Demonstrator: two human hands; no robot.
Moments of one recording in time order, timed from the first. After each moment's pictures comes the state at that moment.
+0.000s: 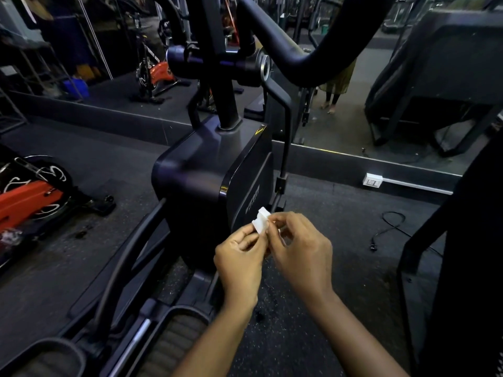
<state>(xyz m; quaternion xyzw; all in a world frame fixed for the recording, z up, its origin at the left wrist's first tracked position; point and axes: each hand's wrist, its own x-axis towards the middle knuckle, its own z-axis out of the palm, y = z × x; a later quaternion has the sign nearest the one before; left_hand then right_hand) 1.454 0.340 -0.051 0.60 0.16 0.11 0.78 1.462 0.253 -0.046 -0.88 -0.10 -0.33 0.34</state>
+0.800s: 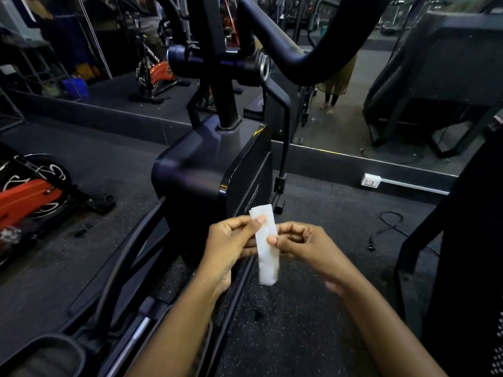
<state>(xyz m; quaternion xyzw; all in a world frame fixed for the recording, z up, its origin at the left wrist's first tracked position) 1.458 0.371 -0.024 0.62 0.10 -0.04 0.78 1.464 0.220 -0.031 -0.71 -0.03 0.17 0.69</state>
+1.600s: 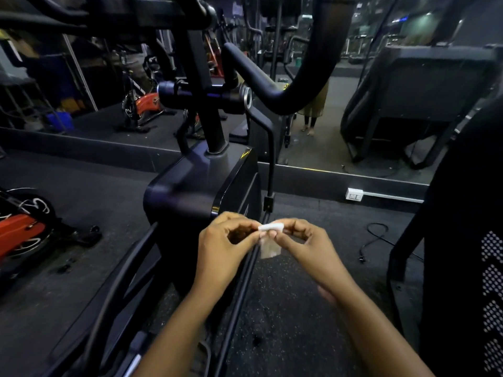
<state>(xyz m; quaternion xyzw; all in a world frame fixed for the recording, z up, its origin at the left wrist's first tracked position) 1.453 0.386 -0.009 0.80 -0.11 0.18 0.57 1.439 0.230 -0.002 -0.78 -0.03 -0.04 0.62</state>
